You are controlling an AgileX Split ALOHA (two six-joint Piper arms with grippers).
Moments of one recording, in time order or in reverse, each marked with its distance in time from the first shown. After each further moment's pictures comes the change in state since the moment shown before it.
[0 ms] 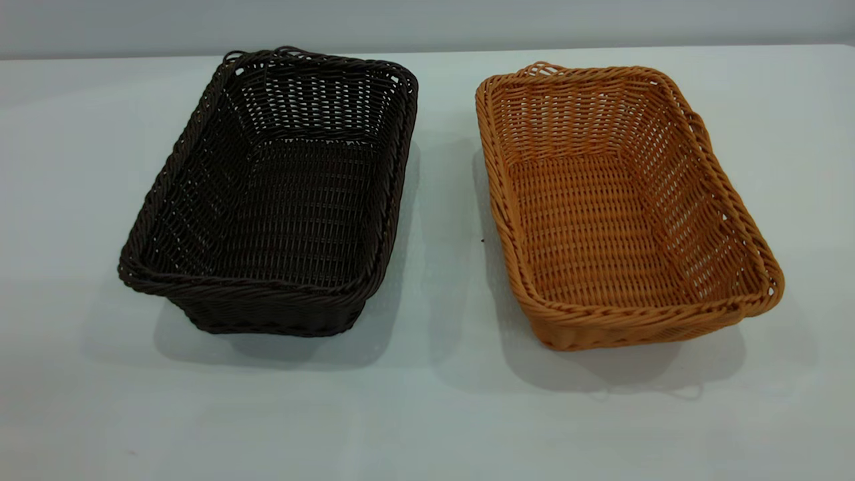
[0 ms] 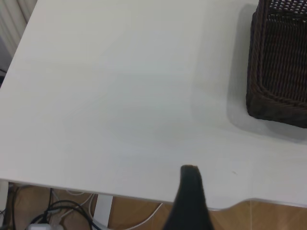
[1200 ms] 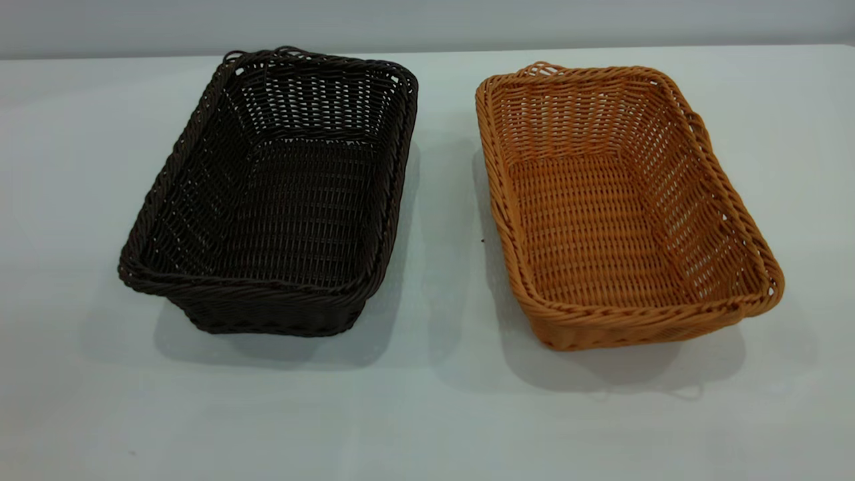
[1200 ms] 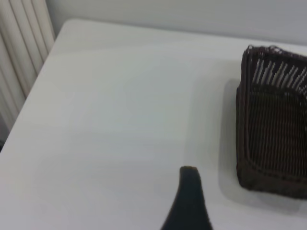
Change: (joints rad) left arm 0.000 0.004 0.033 -0.001 -0.251 0.004; right arm 0.000 0.017 -0.002 0.069 -0.004 0.000
